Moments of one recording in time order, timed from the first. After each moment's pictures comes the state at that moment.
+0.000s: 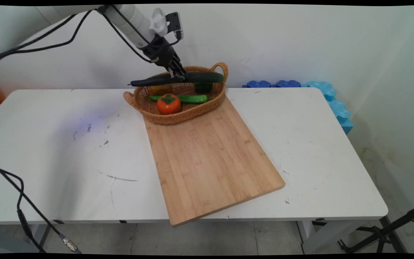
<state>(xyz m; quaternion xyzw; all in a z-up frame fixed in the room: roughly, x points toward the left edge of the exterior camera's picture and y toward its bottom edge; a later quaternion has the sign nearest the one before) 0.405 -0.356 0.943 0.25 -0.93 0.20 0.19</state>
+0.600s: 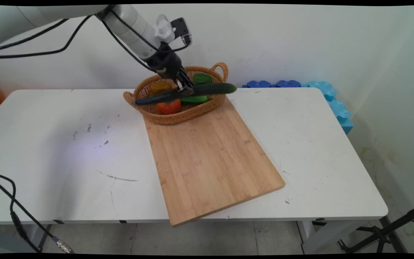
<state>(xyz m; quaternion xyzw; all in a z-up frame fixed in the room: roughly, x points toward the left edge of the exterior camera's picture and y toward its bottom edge) 0.357 -0.298 0.948 0.30 -0.92 0.16 0.22</state>
